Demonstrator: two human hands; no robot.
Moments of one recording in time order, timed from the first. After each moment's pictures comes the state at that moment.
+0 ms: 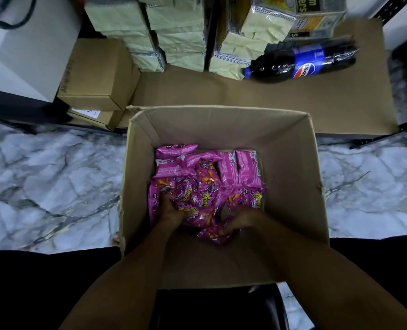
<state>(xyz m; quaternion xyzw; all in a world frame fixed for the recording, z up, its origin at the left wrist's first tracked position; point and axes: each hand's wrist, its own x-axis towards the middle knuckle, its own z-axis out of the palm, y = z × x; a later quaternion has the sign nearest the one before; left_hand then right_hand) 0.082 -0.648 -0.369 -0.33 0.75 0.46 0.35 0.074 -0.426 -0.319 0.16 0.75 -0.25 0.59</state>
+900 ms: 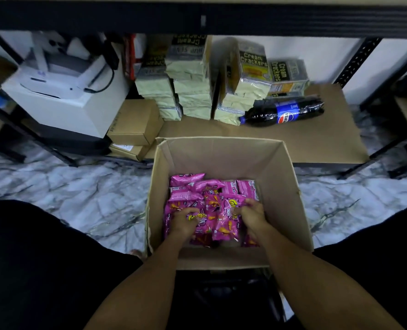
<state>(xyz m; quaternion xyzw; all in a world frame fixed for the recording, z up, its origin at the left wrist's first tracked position) 0.101 -0.634 -0.324 -0.24 0.78 0.51 0.28 0.091 -0.438 -0.294 0.43 0.64 -0.61 0.18</state>
